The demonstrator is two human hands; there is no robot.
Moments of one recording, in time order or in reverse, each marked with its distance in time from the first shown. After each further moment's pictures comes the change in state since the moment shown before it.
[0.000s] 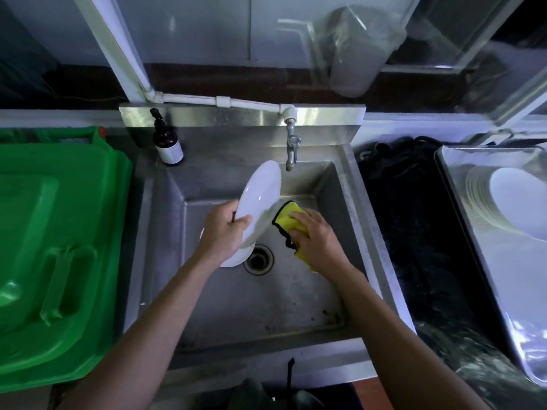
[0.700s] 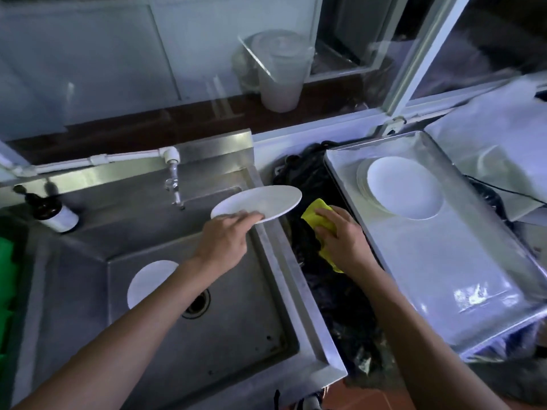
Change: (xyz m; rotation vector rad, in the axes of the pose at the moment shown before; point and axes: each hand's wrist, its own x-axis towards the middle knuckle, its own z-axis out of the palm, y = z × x) left_hand 0.014 0.129 0.213 0.783 -0.137 0.859; right_hand -0.057 0.169 -0.223 0.031 0.333 0.172
